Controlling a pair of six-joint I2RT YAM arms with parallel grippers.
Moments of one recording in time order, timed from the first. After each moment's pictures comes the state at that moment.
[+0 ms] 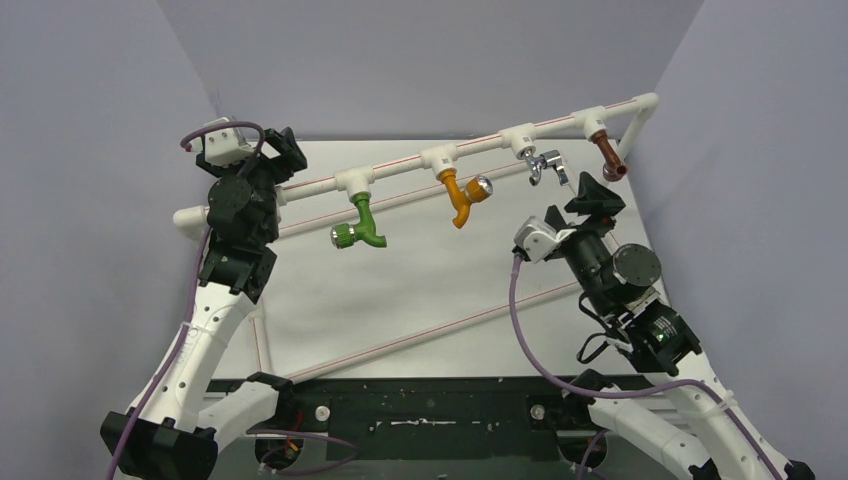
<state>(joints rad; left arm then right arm) -0.28 1.03 1.04 0.17 -0.46 -0.26 0.62 0.68 0.98 -0.26 0.26 -1.13</state>
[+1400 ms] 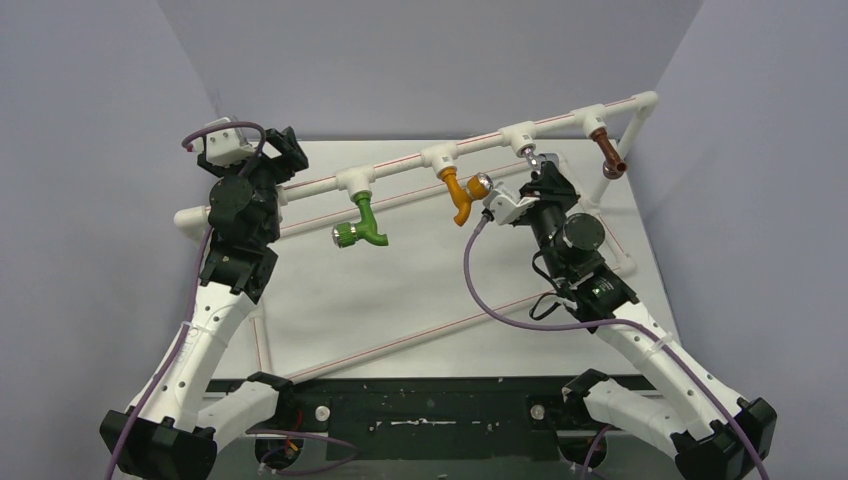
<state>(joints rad) -0.30 1.03 1.04 0.17 -0.46 -0.25 0.56 0.95 0.85 0.18 0.33 -1.25</state>
